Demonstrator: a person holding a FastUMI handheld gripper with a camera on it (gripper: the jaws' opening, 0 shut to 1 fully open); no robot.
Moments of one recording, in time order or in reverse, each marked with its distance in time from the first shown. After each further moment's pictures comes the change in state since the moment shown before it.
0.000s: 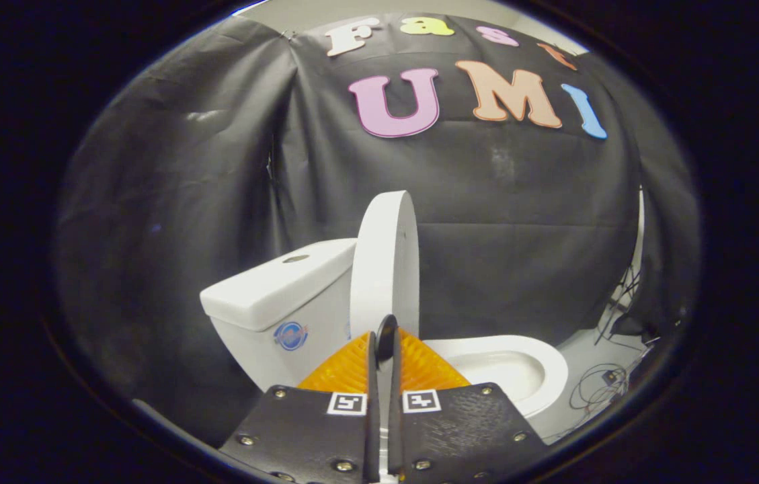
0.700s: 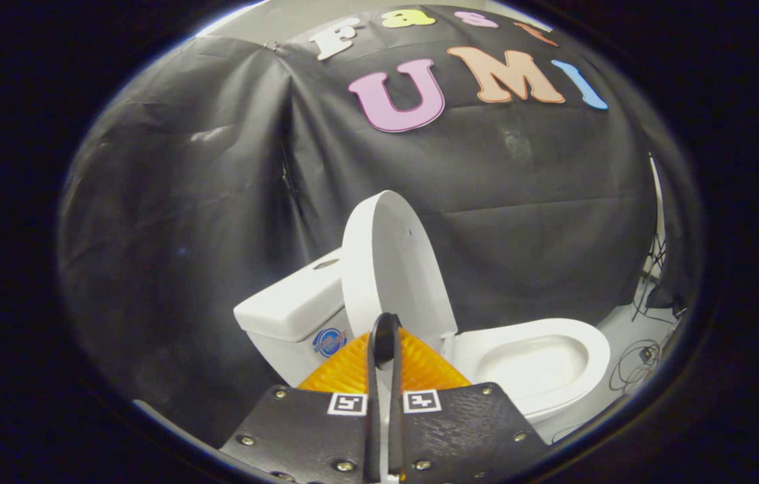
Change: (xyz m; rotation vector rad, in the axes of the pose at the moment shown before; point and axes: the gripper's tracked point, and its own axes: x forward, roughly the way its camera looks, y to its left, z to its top) arm 0.006 0.028 -0.002 0.065 0.018 0.090
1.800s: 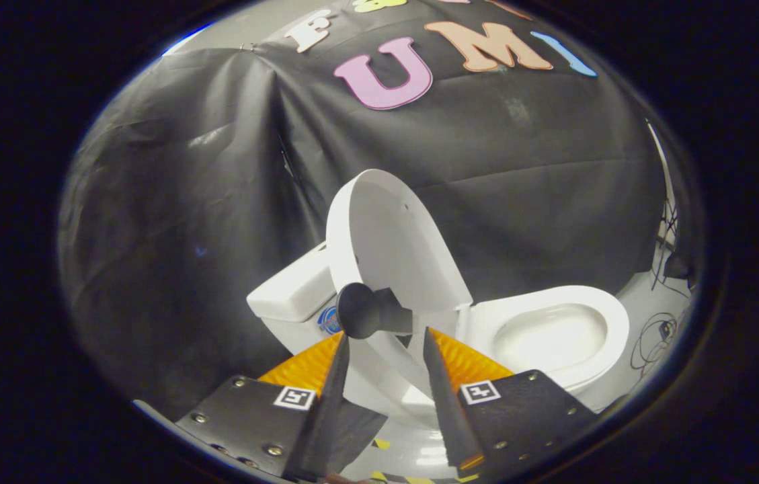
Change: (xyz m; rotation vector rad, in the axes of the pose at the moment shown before) arm -0.021 -0.012 -0.016 0.110 0.124 0.080
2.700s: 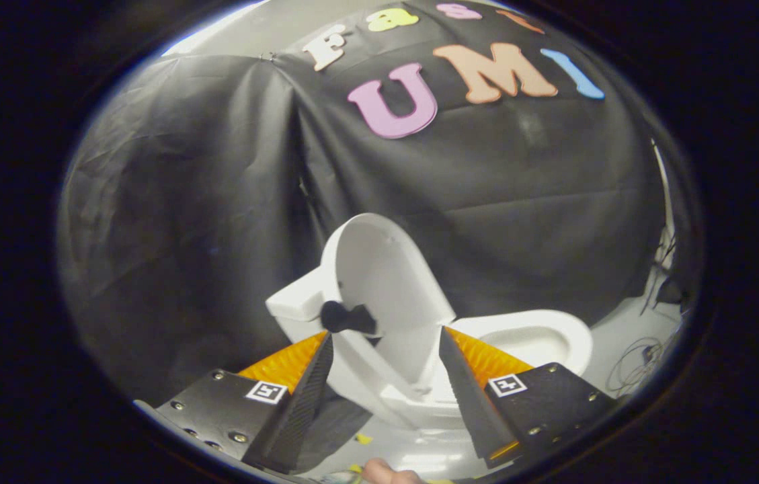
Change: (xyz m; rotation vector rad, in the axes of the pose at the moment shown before) arm -0.098 -0.063 0.055 -0.138 -0.116 -0.047
